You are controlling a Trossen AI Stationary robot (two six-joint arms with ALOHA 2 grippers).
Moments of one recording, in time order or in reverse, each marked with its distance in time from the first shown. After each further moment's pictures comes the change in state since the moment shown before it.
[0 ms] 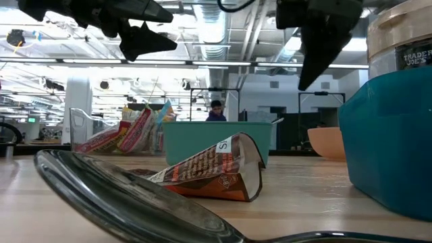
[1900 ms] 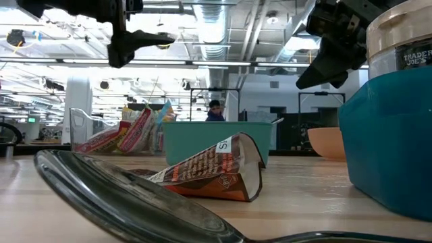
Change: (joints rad) left arm -0.025 0.000 0.001 0.075 -0.005 -0.645; right arm -0.008 -0.370 -0.568 0.758 -0.004 -0.055
